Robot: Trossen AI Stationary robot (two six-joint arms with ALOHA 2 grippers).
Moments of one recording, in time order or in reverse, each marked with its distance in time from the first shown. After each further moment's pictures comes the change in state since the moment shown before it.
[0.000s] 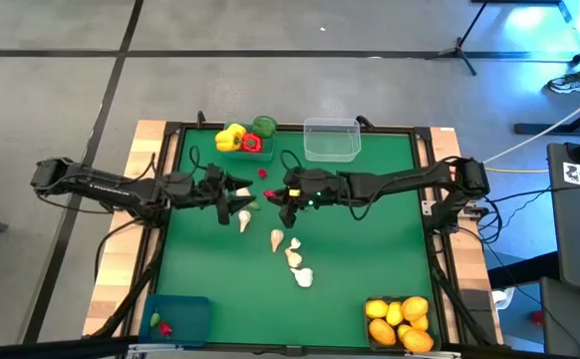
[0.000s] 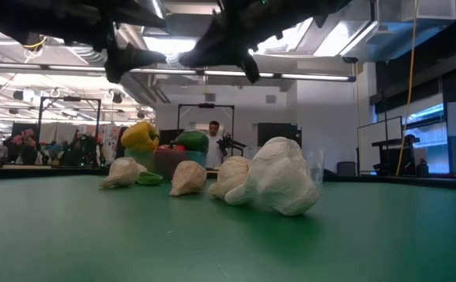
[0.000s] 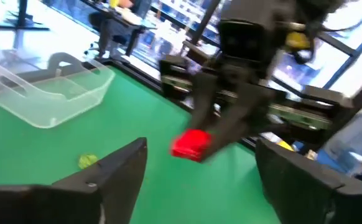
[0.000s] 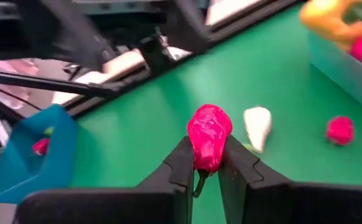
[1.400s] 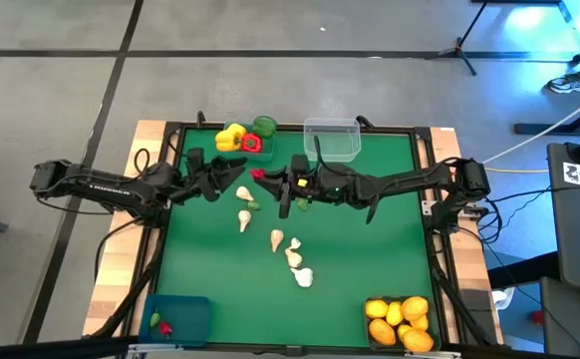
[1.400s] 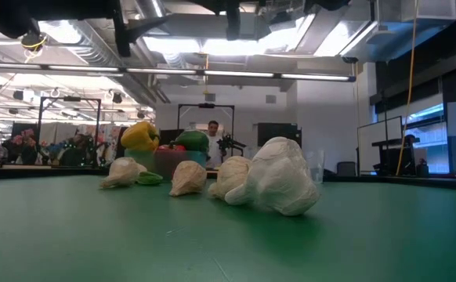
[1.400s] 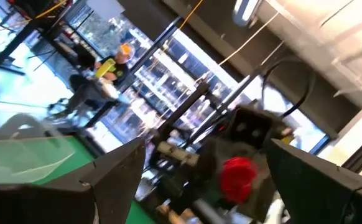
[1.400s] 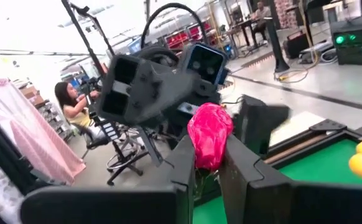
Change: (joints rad) left arm 0.050 0.000 0.000 0.407 -0.081 -0.194; right arm 0.017 0.000 0.001 0.516 0.084 -0.063
